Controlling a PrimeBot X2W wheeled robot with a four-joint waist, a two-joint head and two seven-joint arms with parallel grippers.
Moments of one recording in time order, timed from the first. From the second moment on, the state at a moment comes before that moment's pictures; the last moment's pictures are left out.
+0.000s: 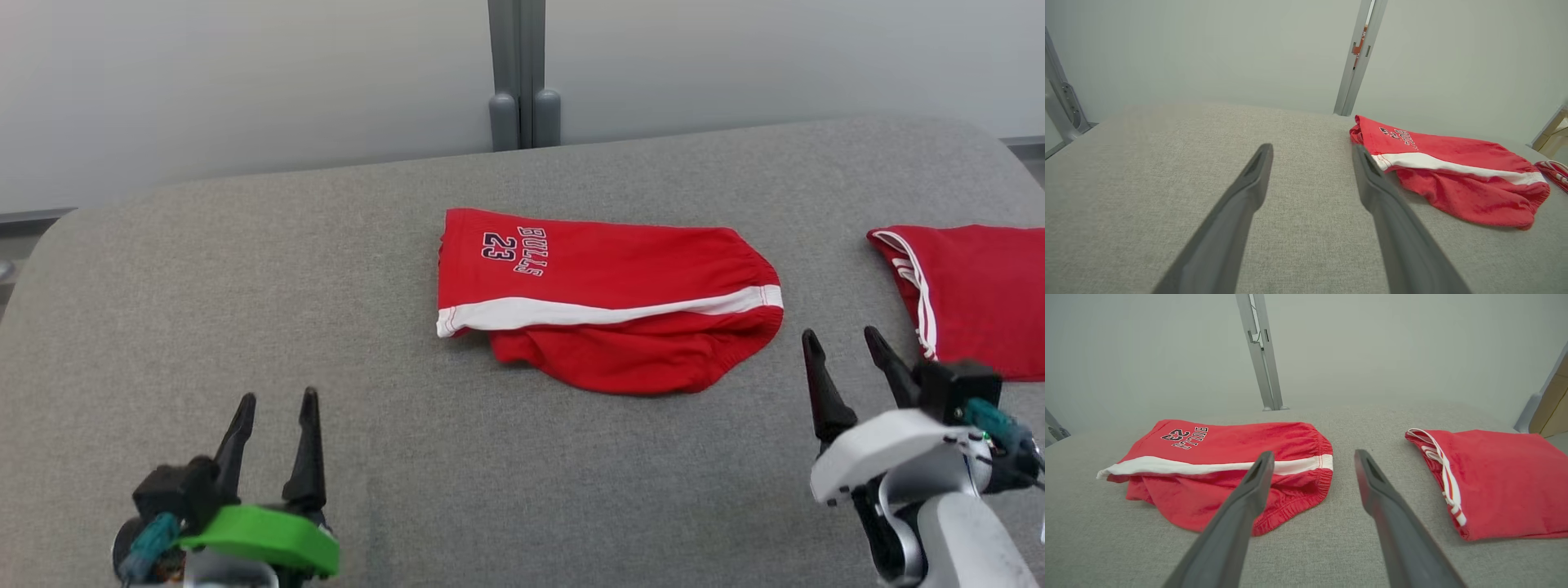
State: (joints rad) left arm 0.00 0.08 -0.04 0.21 -0.32 -0.13 -0.21; right arm -0.08 -0.10 -0.02 0.15 0.18 0.13 -0.04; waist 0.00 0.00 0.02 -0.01
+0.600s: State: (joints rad) left arm -0.52 0.05 -0.22 0.61 -0.62 -0.10 0.16; right arm -0.61 -0.12 0.01 0.55 0.37 0.13 0.38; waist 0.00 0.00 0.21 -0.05
